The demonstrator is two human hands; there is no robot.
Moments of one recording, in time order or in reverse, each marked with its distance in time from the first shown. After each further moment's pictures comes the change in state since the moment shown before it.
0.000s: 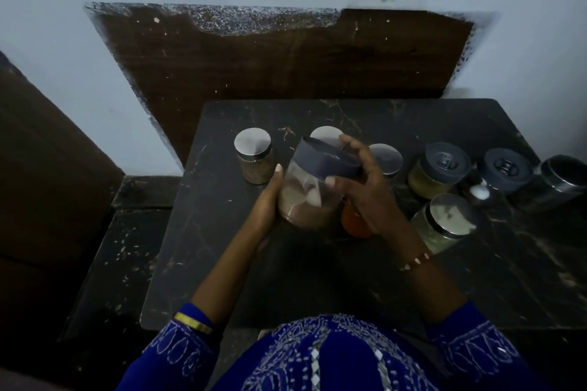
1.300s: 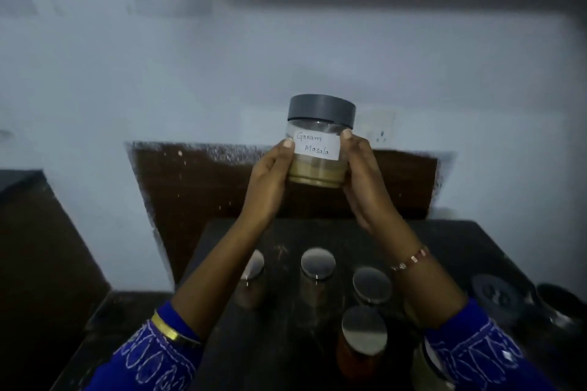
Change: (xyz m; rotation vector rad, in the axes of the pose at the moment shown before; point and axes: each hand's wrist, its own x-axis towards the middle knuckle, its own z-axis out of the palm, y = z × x) left_hand 0.031 0.185 0.069 0.176 -0.003 0.712; right_hand 0.090 -0.165 0.008 0.107 0.167 -0.323
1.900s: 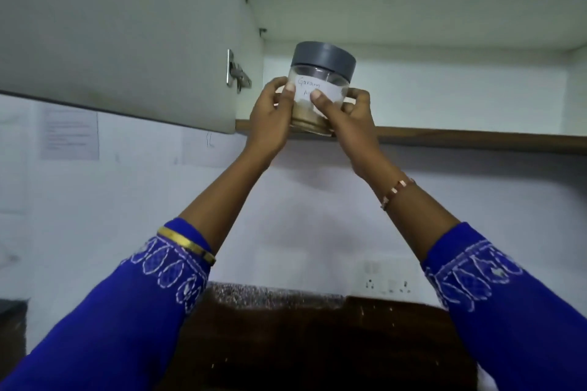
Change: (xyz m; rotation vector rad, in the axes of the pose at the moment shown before) left_hand 0.195 0.219 -0.021 0.298 0.237 0.637; right_hand 0.170 -0.203 0.118 -0.186 -0.047 -0.556
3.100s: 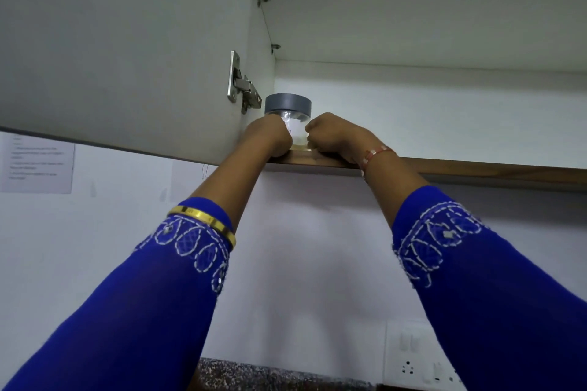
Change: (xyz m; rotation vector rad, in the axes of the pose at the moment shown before) left_hand 0.128 -0.085 -0.005 1.114 -0.262 -0.212; right_hand 0.149 0.058 0.066 -0.886 -0.369 0.134
